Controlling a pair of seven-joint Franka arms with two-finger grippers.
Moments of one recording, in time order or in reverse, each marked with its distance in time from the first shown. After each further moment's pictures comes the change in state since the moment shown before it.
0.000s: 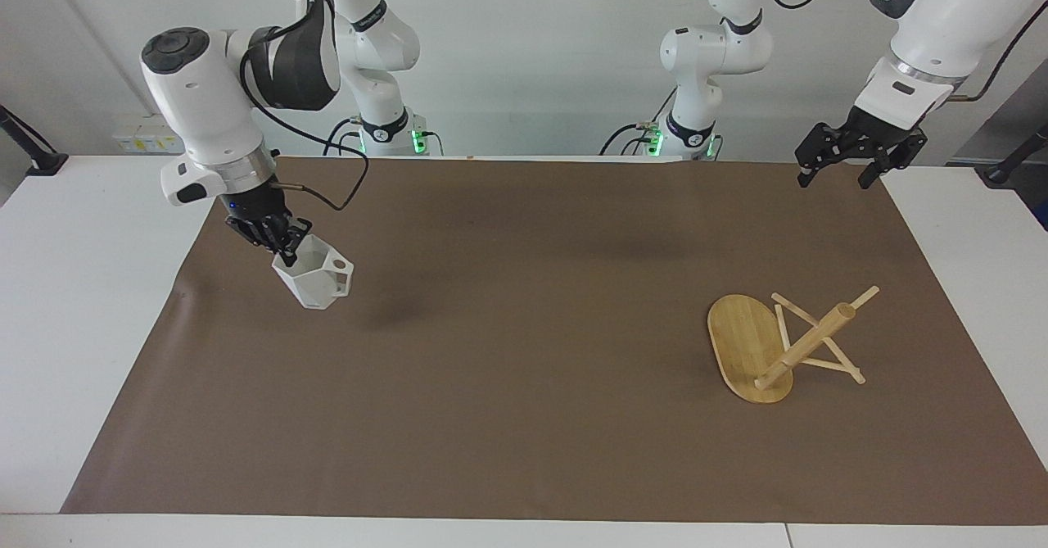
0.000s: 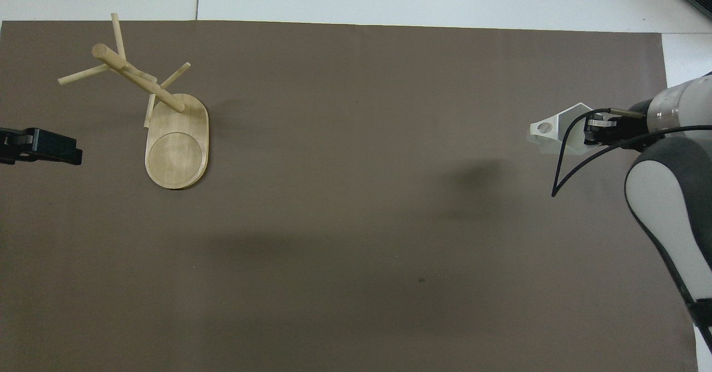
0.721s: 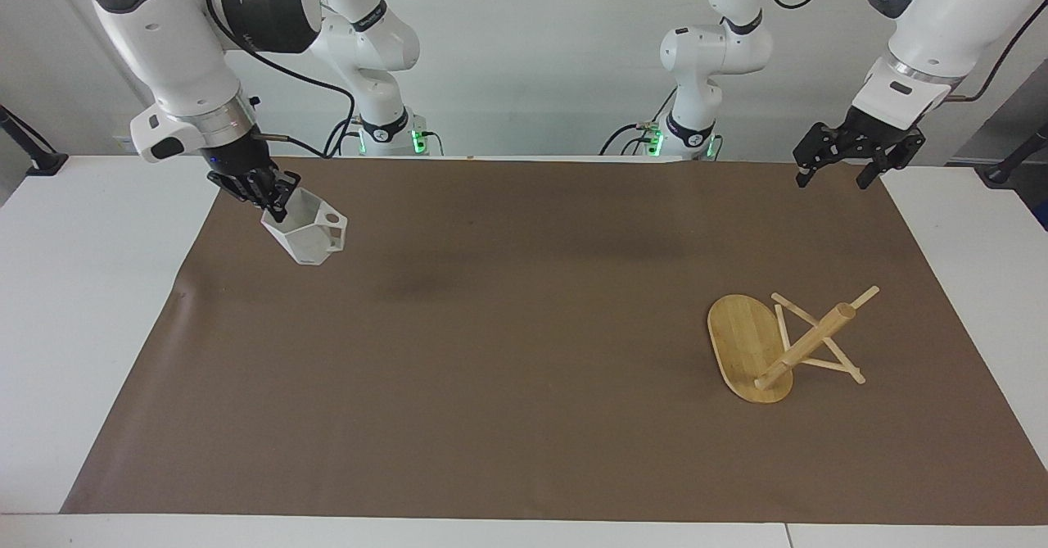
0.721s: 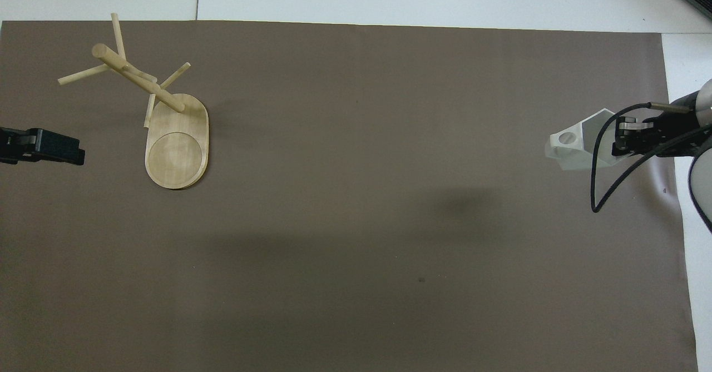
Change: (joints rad) left arm 0.000 0.000 -0.009 0.000 0.000 0.000 0.000; right arm 0.001 0.000 0.006 0.195 0.000 -0.301 -0.014
